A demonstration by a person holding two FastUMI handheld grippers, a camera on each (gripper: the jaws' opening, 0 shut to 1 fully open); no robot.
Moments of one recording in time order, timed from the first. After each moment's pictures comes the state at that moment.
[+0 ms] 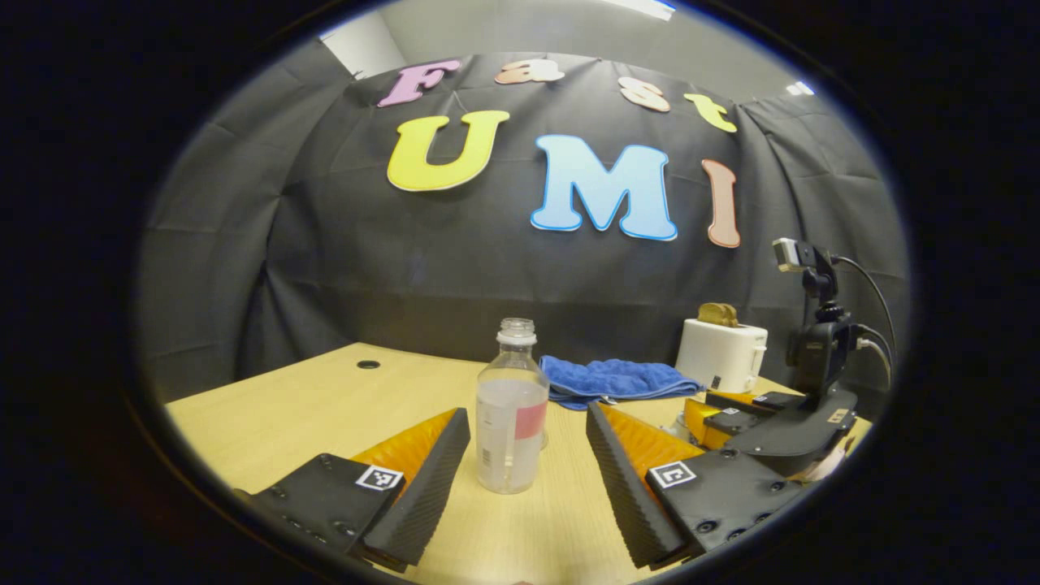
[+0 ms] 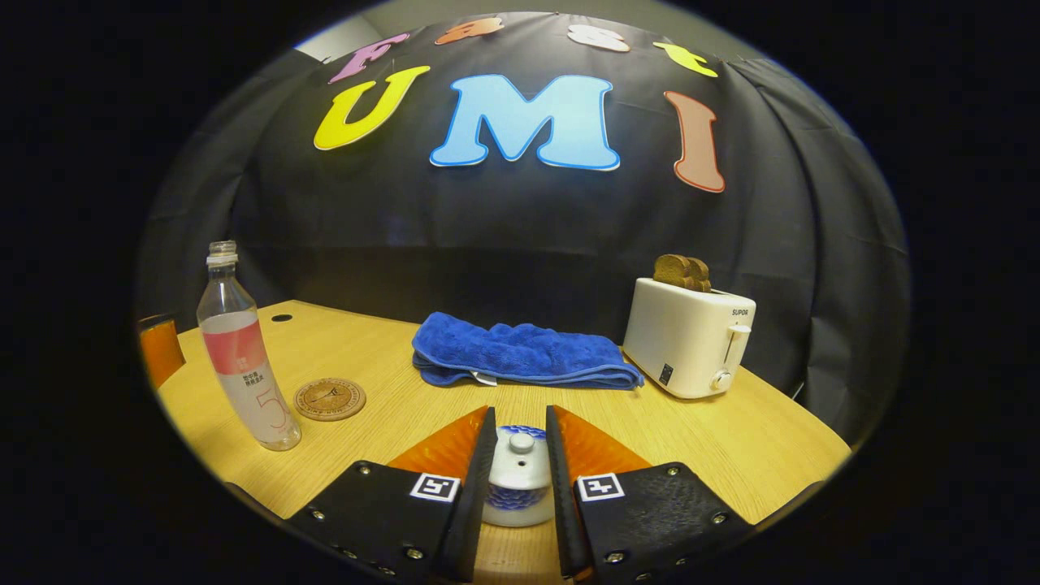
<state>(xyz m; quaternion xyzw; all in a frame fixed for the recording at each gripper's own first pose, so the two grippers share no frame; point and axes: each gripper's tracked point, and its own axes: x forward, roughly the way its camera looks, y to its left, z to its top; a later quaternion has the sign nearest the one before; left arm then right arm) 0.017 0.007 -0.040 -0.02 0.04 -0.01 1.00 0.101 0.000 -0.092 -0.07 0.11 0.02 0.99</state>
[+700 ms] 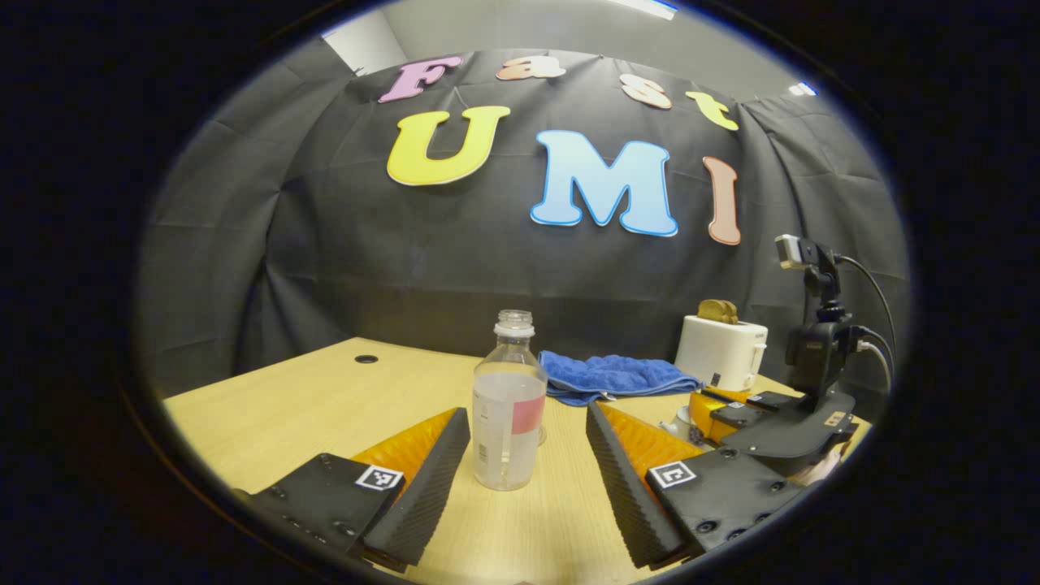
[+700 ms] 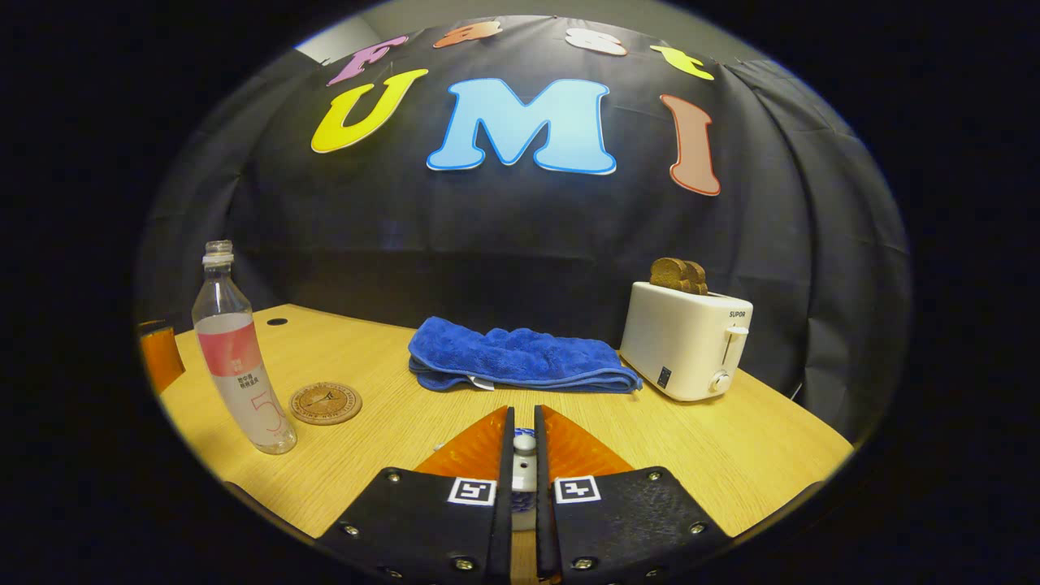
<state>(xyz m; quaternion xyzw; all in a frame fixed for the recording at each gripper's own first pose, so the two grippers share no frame) 0.019 0.007 -0.050 -0.02 0.05 0.00 1.00 0.103 -0.002 -0.090 -0.06 0.10 0.01 0.99</state>
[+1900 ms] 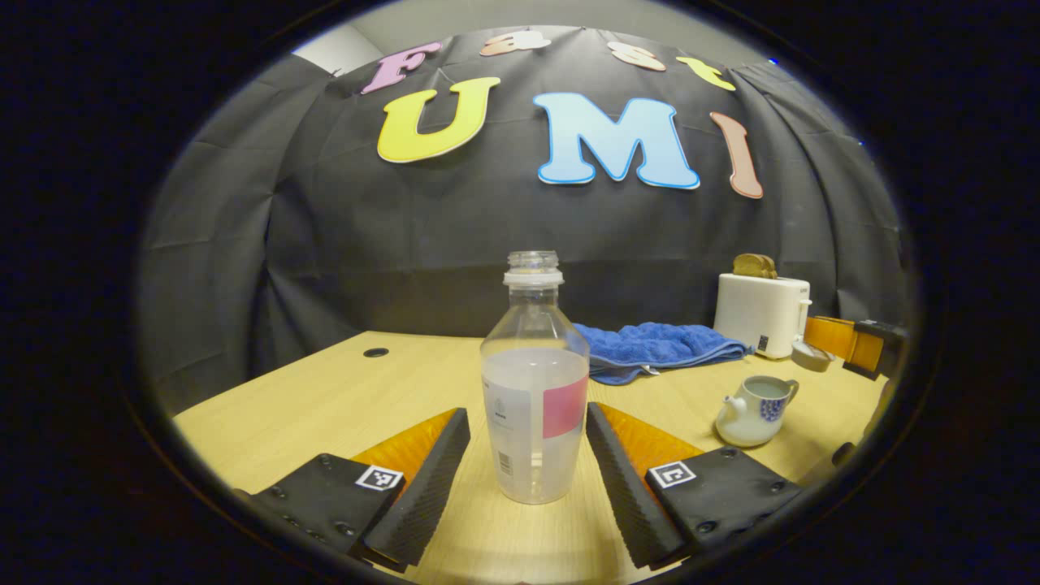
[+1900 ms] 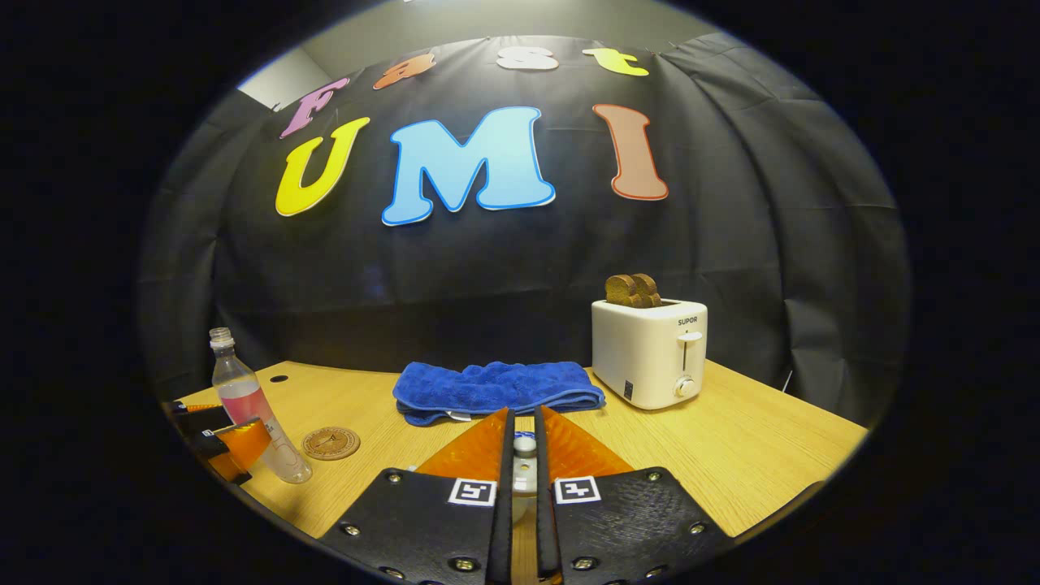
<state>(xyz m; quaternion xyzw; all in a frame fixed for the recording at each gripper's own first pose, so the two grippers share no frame) 0.080 0.025 -0.097 0.04 0.10 0.03 0.99 0.084 -0.052 -0.048 0.02 0.05 -0.01 1.00</state>
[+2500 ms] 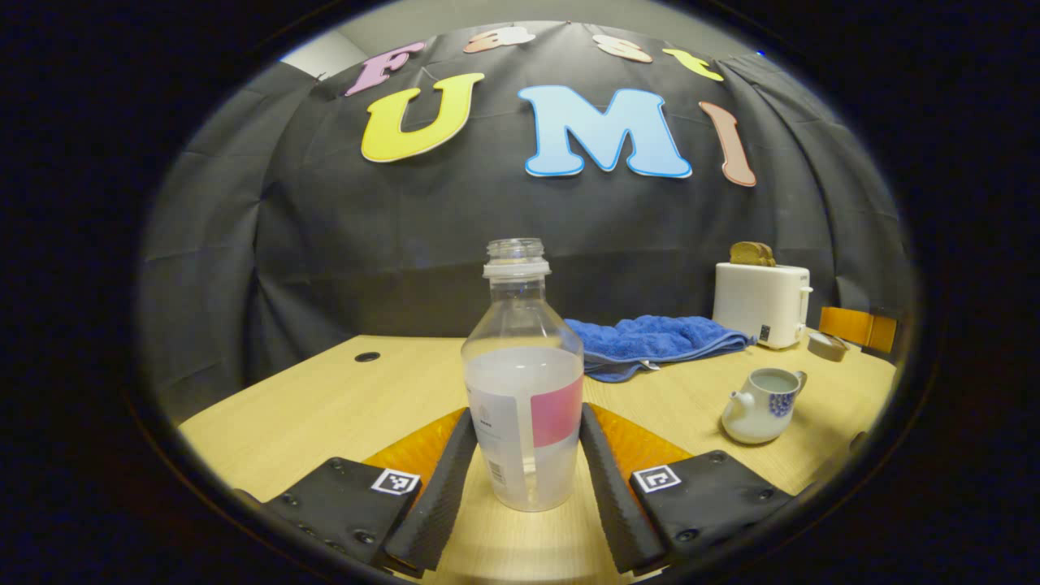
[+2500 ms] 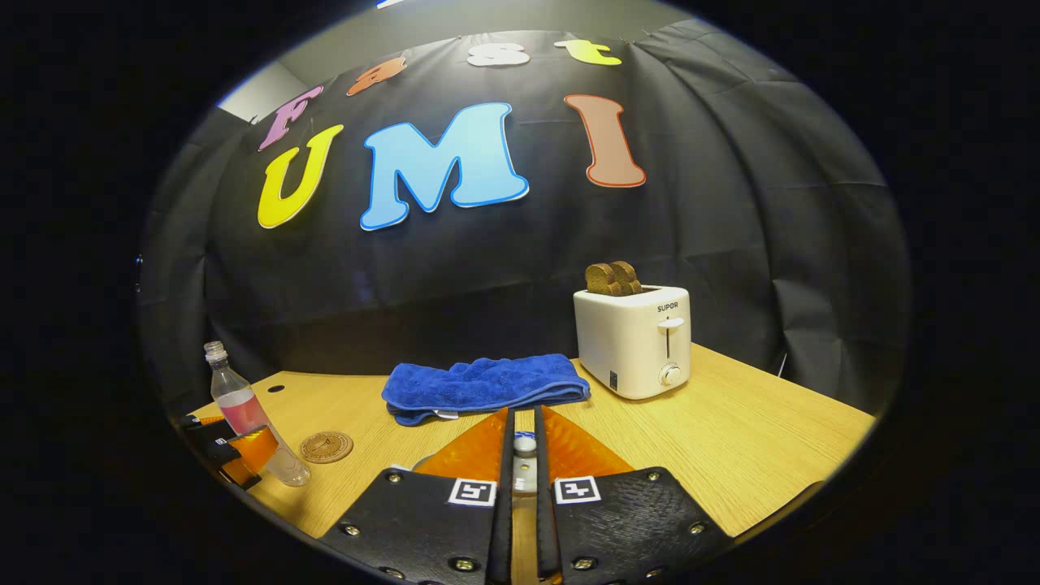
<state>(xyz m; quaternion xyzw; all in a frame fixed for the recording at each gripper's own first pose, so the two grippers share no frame) 0.092 0.019 -0.097 0.05 0.10 0.01 0.99 0.083 -0.071 -0.052 0.04 0.06 -0.03 1.00</state>
